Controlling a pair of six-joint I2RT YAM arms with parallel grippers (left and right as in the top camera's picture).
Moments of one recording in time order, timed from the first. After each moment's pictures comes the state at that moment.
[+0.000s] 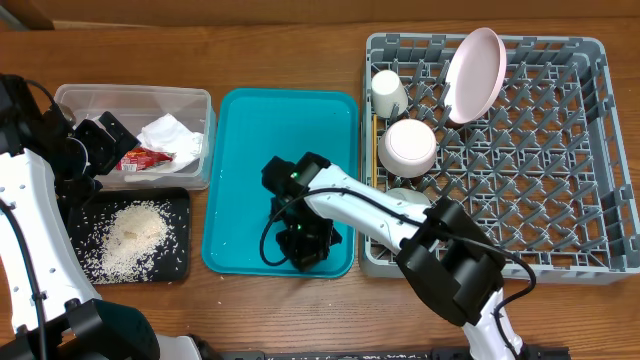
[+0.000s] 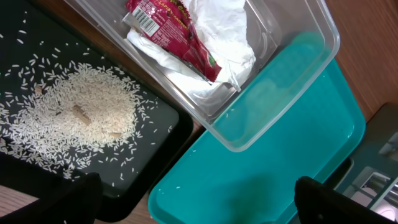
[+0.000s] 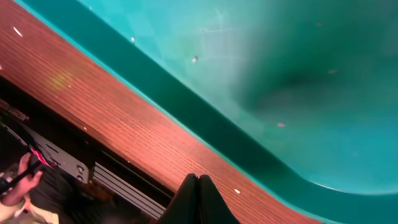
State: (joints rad) left arm 0.49 1.61 1.63 -1.31 0.27 -0.34; right arm 0.89 2.15 1.62 -1.23 -0.47 0.25
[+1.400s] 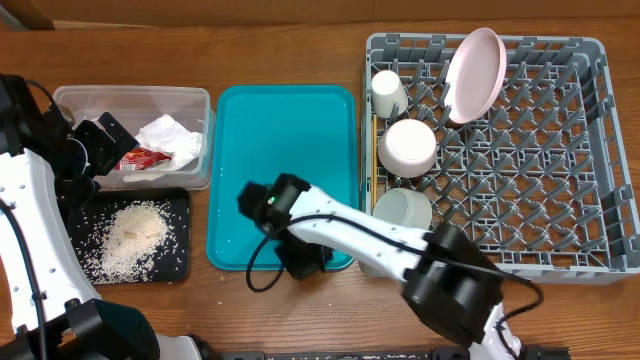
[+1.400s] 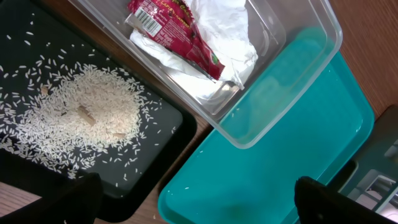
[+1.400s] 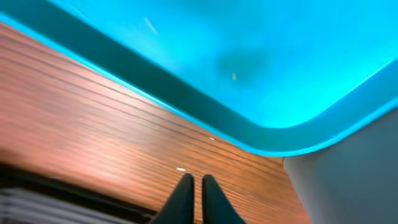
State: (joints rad) left arm 0.49 1.61 1.63 -1.31 0.26 -0.34; right arm 1.01 2.09 1.71 -1.37 -0.08 0.39
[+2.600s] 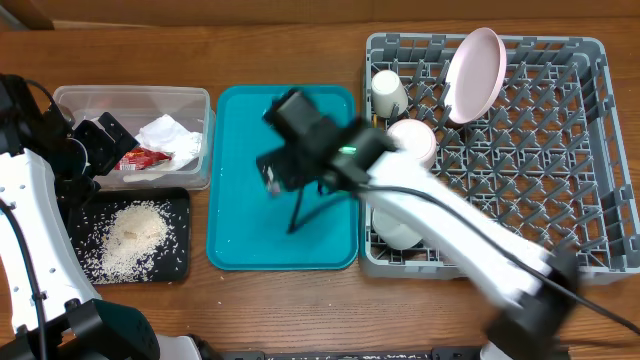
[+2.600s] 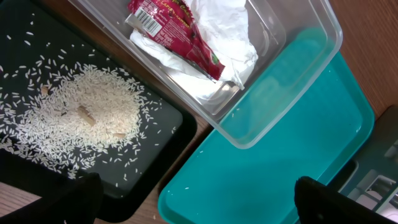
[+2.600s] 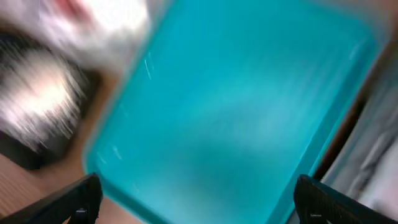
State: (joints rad) left arm 0.49 1.61 1.63 -1.31 0.26 -0.34; right arm 0.82 1.81 1.81 -0.97 0.05 0.36
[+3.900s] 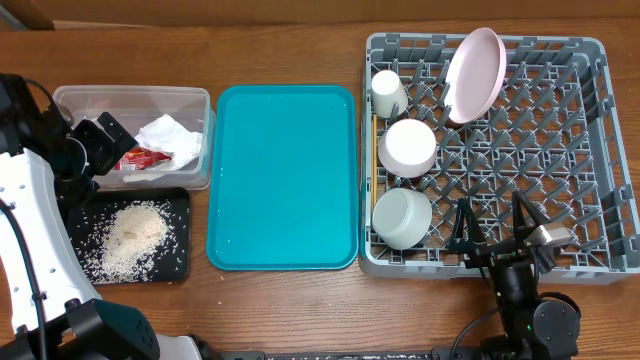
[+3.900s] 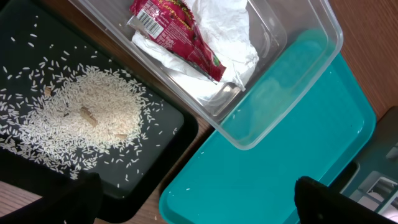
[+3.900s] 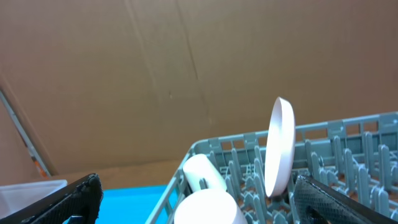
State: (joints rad) left arm 0.49 1.61 1.63 -1.31 0.25 -0.34; right arm 0.19 0.02 0.12 0.06 0.01 0.28
